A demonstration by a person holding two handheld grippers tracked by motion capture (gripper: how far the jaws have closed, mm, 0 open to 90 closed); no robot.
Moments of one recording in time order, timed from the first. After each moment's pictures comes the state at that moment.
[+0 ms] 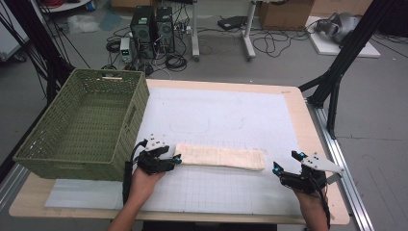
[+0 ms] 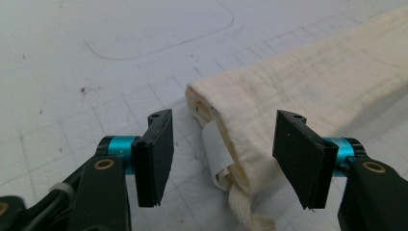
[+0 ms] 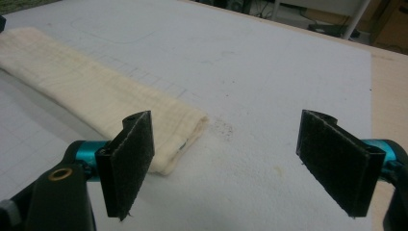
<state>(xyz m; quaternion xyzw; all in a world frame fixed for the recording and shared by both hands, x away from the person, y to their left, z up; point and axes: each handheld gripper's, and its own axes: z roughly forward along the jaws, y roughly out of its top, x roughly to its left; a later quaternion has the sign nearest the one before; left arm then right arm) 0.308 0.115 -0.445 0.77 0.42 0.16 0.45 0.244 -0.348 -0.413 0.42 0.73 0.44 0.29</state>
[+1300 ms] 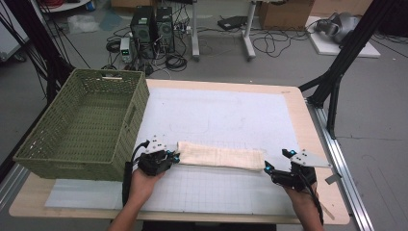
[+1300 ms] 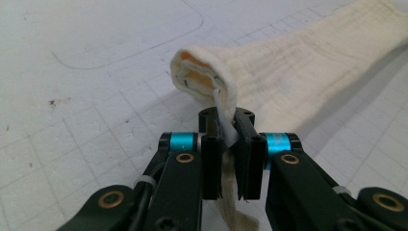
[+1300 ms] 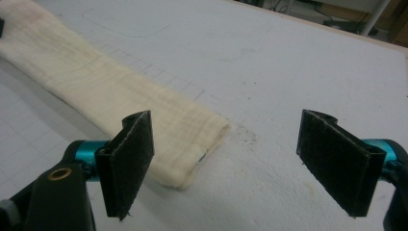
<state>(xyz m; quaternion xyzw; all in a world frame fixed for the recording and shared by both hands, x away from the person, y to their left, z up) 0.302 0.113 -0.441 0.79 0.38 0.15 0.47 0.258 -0.328 -0.419 0.41 0.75 0.44 0.28</state>
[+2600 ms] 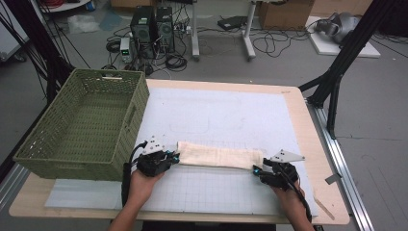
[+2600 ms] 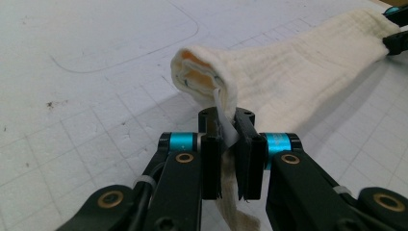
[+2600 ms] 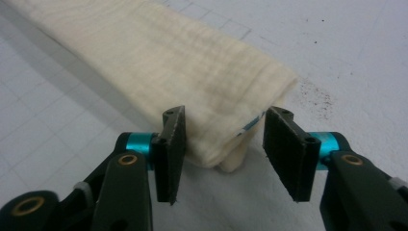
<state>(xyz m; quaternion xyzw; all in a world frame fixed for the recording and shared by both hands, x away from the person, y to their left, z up) 0.299 0.116 -0.440 0.78 0.38 0.14 0.48 0.277 -0.300 -0.451 0.41 0.80 0.38 0.20</state>
